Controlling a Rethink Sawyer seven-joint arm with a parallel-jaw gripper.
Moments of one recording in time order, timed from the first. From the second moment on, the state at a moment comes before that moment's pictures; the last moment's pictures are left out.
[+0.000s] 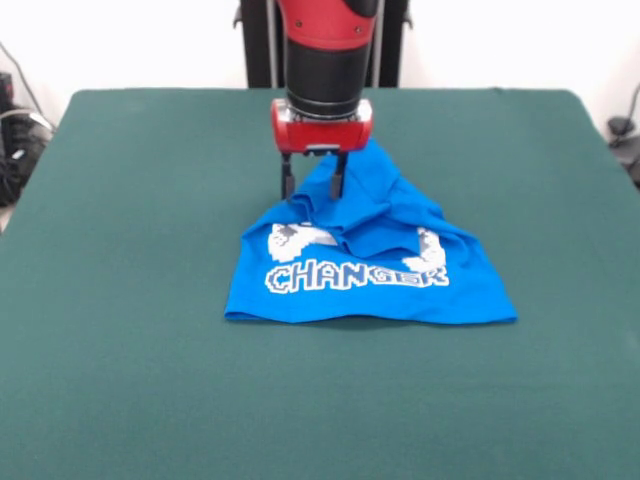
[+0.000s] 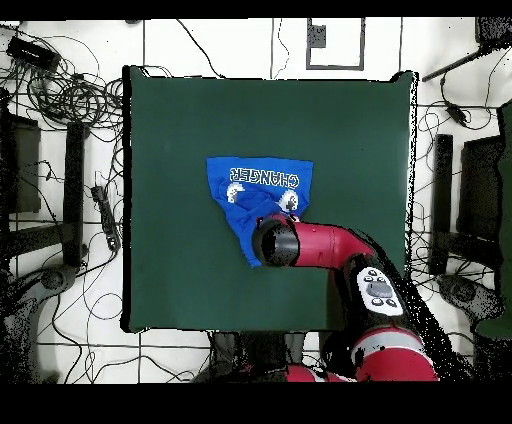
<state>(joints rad) -0.28 -0.51 0.02 1.74 -0.26 0.28 1.57</state>
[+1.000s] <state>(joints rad) -0.26 -0.54 0.02 1.74 -0.26 0.28 1.57</state>
